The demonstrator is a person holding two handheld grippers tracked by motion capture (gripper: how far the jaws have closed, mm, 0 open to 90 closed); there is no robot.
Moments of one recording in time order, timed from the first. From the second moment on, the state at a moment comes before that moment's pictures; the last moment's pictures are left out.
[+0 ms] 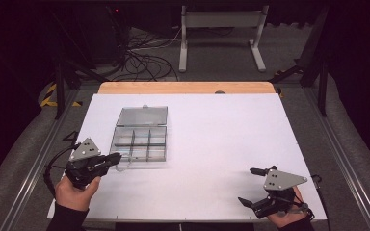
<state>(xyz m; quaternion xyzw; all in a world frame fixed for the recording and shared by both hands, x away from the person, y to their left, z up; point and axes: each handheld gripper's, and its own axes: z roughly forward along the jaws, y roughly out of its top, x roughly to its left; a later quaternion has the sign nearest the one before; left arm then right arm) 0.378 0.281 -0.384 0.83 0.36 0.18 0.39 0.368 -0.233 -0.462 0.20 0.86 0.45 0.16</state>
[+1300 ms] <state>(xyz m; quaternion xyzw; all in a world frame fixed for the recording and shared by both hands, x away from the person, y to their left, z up) 0.422 0.278 -0.366 0.78 0.38 0.19 0.46 0.368 -0.232 -0.462 0.20 0.86 0.45 0.16</state>
